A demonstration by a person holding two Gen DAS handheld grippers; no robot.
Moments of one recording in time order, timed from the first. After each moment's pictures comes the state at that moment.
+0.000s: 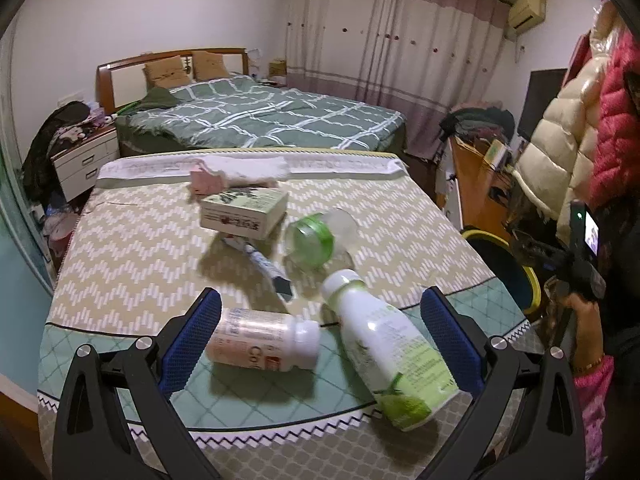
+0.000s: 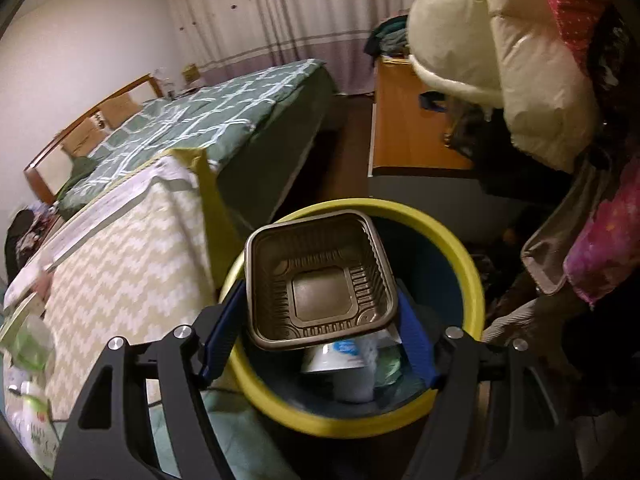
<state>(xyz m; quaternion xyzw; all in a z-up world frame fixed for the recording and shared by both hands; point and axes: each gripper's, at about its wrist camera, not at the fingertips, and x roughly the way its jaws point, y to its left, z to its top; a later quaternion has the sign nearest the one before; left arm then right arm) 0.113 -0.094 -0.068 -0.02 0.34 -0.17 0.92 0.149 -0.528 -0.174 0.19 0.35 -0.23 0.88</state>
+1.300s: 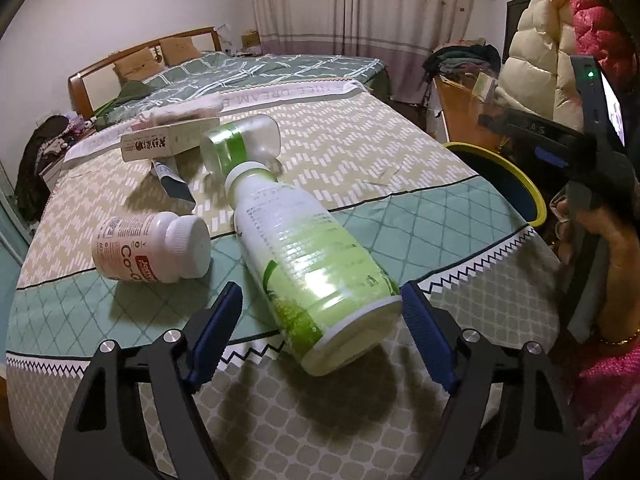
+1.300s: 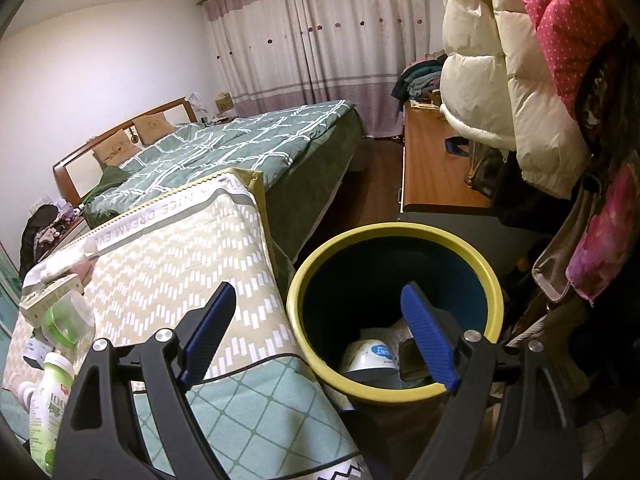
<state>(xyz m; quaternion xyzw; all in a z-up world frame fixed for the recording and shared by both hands) 0.072 -0.172 -0.141 0.07 0.39 -0.18 0.90 0.117 -0.460 -0.152 0.15 0.28 -0.19 0.93</state>
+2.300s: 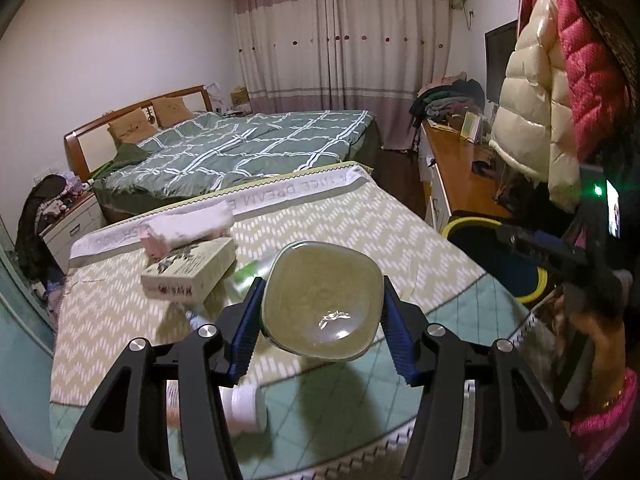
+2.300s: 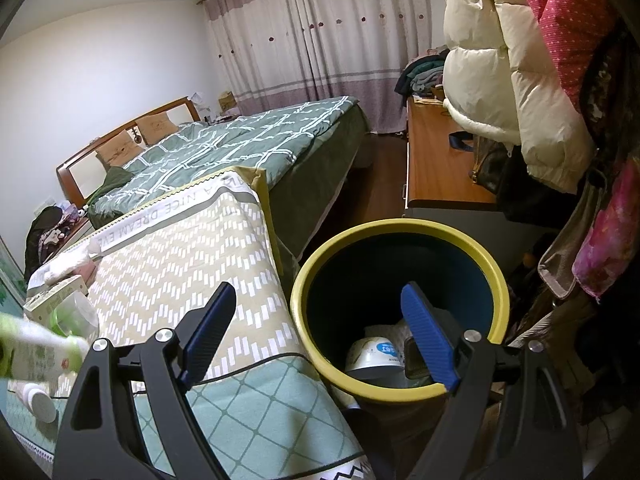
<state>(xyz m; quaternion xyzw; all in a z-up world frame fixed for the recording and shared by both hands) 0.130 -0.167 -0.057 0.09 0.29 -0.21 0.93 0.121 -0.459 -0.157 0.15 0.28 -0.18 0.93</state>
